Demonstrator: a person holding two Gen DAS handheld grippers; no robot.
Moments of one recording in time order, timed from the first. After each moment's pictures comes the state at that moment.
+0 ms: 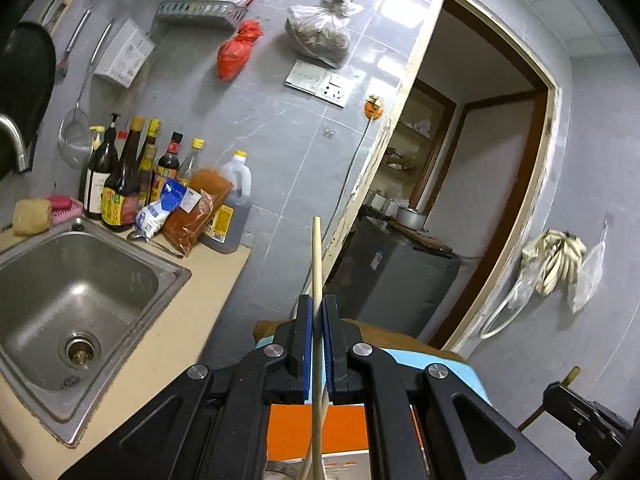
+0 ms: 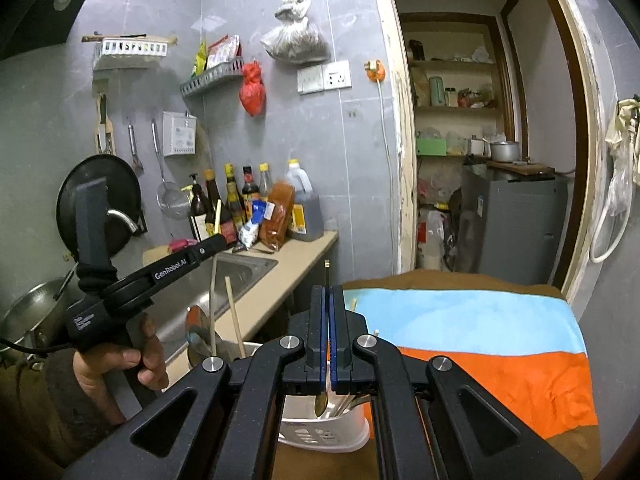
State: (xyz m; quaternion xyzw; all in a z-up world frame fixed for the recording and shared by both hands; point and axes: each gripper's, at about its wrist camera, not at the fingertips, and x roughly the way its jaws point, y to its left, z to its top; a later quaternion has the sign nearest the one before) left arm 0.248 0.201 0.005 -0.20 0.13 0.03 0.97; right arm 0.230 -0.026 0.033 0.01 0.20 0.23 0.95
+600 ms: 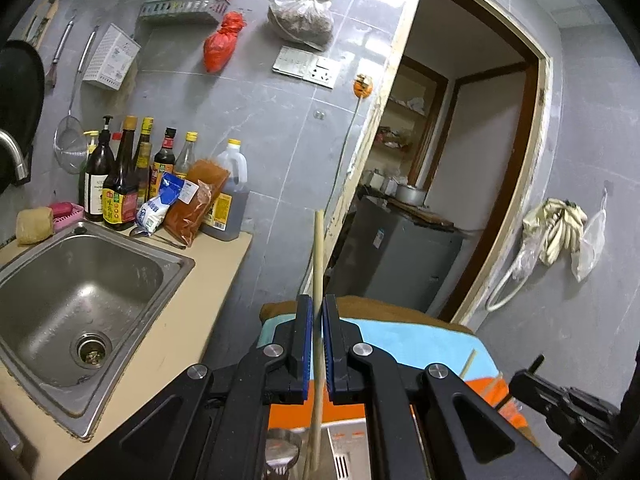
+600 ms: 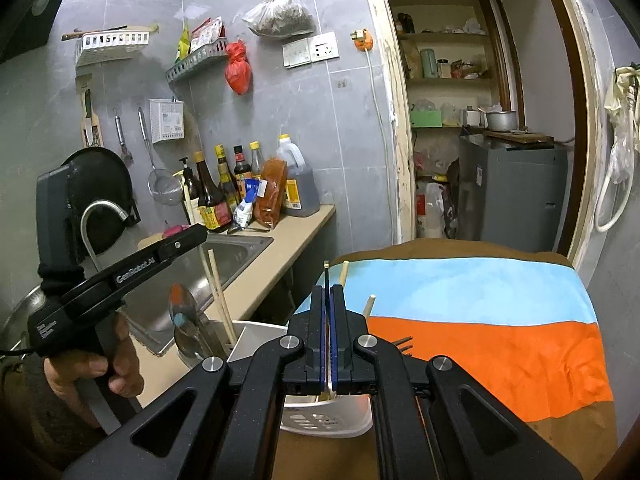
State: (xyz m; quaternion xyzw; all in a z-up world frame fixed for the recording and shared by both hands) left arm 0.237 0.189 0.003 -0.16 0.17 0.02 0.97; right arm 0.247 -0.027 0.007 0.03 0.24 0.23 0.94
